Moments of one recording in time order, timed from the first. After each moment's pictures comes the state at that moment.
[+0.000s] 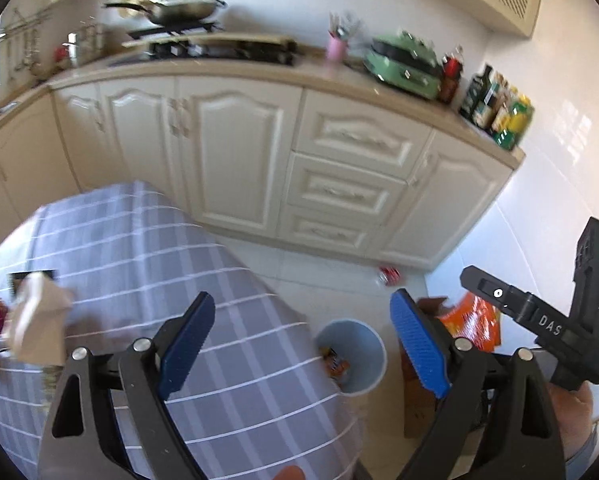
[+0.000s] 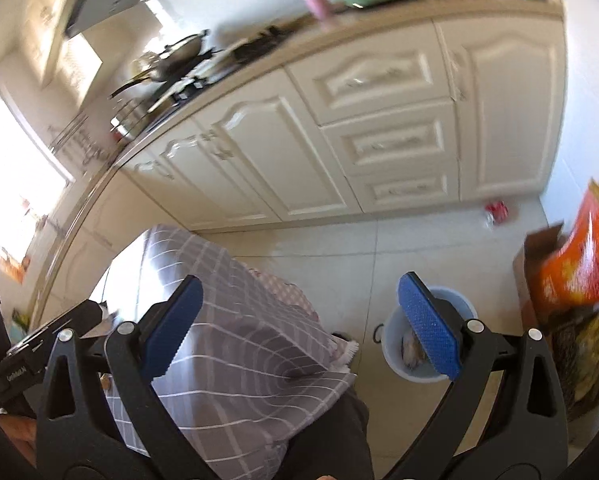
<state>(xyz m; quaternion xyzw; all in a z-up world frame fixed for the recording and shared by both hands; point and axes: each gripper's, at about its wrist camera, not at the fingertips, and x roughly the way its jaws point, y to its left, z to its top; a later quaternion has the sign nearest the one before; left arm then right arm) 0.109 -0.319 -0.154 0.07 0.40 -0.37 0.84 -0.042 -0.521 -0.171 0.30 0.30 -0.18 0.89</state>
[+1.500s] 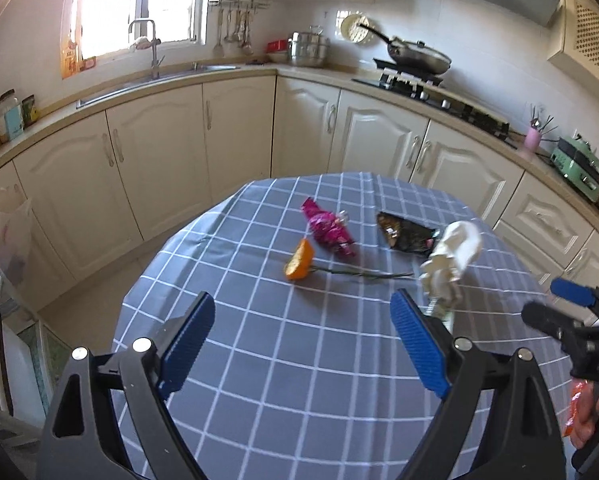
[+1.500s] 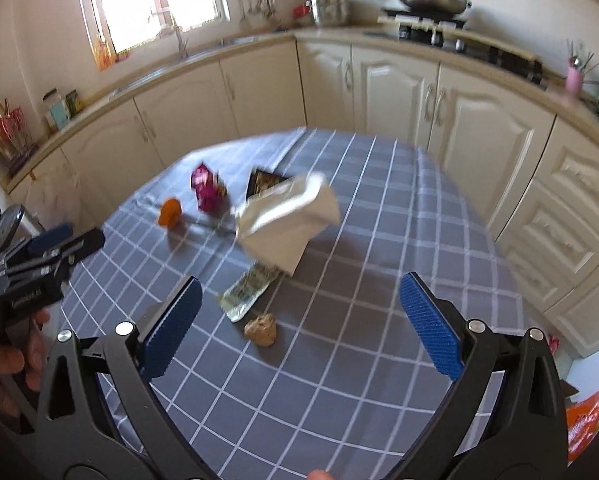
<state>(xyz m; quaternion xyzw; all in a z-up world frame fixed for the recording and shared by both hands) 0.156 0.028 -0.185 -0.01 0.36 -0.09 0.93 0.115 -0.210 -0.181 0.04 0.41 0.06 0.91</state>
